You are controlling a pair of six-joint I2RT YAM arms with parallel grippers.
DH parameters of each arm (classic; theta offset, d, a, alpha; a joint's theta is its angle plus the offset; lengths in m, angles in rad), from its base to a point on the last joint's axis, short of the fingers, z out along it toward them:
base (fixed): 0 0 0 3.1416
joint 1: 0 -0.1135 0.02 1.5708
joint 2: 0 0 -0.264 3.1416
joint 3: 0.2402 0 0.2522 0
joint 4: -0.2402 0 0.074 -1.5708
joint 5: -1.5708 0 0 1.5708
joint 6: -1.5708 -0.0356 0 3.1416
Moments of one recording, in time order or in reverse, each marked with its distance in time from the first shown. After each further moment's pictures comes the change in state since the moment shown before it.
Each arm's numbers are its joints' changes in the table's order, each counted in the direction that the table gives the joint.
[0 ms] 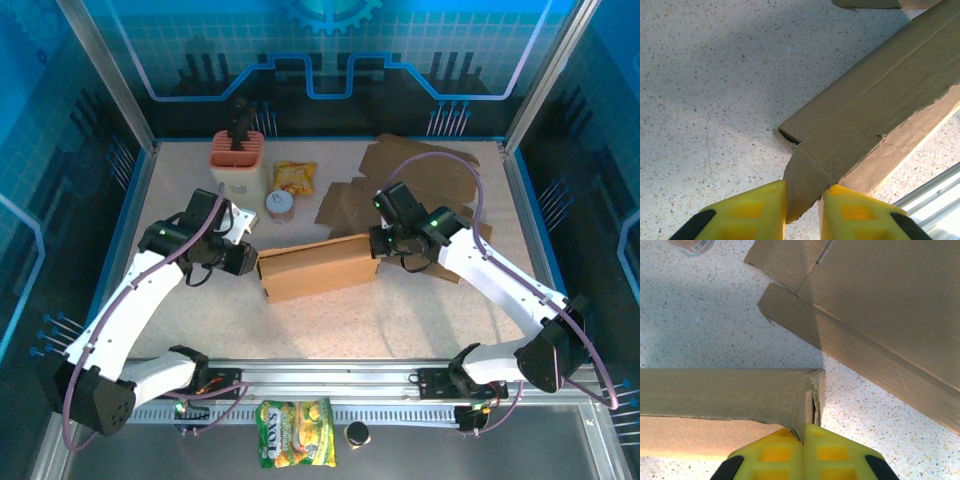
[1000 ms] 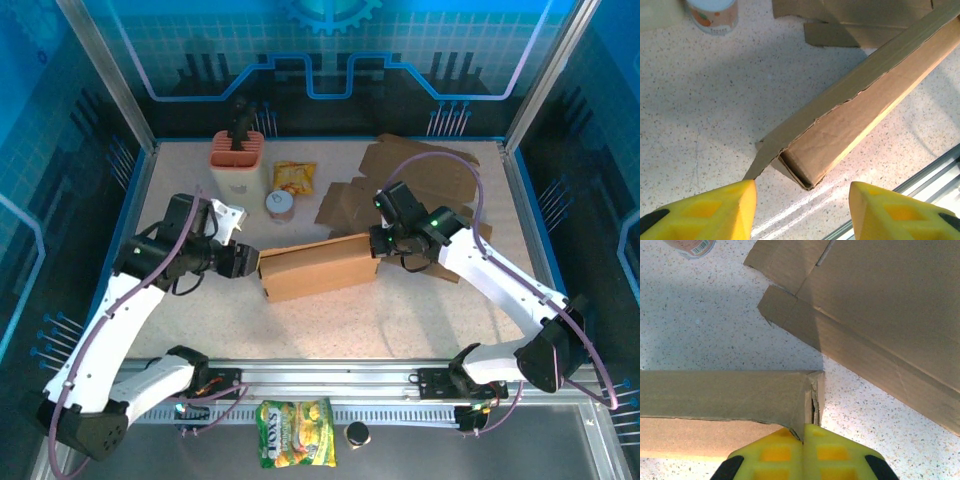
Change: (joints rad) left arm 0.000 -0.129 0.039 -0.016 -0.056 0.058; right arm 0.004 0.000 -0.001 0.005 0.000 0.000
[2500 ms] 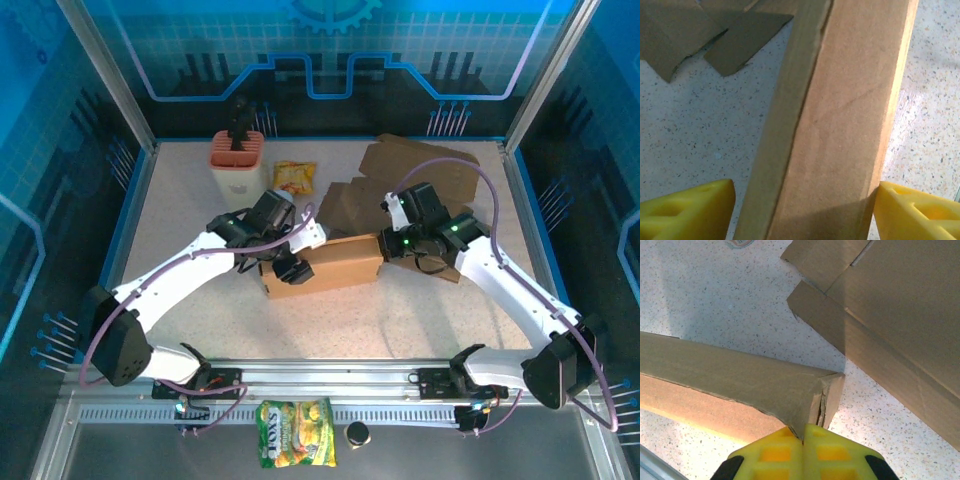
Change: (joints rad) left arm 0.291 0.392 -0.021 0.323 0.037 -0.482; right arm 0.120 -0.093 -0.108 0.087 0.230 0.196
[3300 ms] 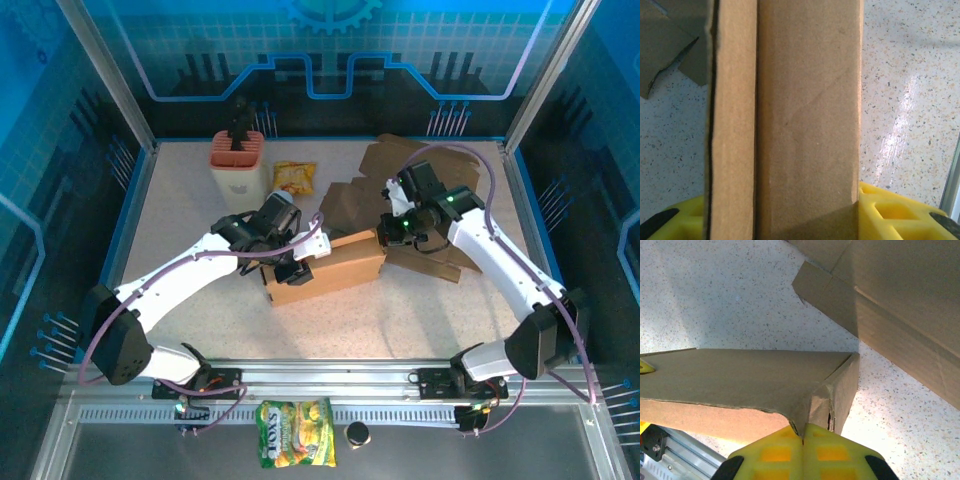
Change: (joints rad) left arm 0.042 0.020 0.018 -0.042 -0.016 -0.098; right arm 0.077 0.150 0.189 -0.179 0.140 -0.043
